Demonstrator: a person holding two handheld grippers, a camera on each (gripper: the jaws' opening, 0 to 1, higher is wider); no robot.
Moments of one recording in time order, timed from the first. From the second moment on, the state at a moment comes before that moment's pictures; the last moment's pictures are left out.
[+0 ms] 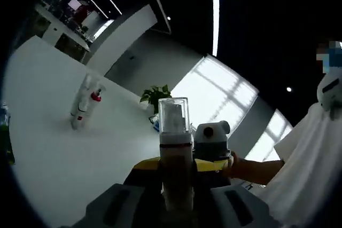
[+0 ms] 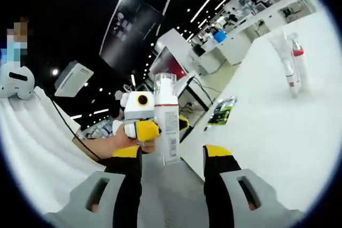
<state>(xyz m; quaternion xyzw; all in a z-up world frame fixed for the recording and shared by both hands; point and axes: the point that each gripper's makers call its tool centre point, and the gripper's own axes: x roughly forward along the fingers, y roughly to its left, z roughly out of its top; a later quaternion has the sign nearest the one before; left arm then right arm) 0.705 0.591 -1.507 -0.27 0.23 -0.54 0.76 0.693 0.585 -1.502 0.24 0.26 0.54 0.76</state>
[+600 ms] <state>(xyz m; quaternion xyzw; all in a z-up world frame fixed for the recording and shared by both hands) 0.682 0.567 -1.523 -0.16 0.23 -0.57 0.77 0.704 0.596 -1.493 0.19 0.24 0.52 0.80</state>
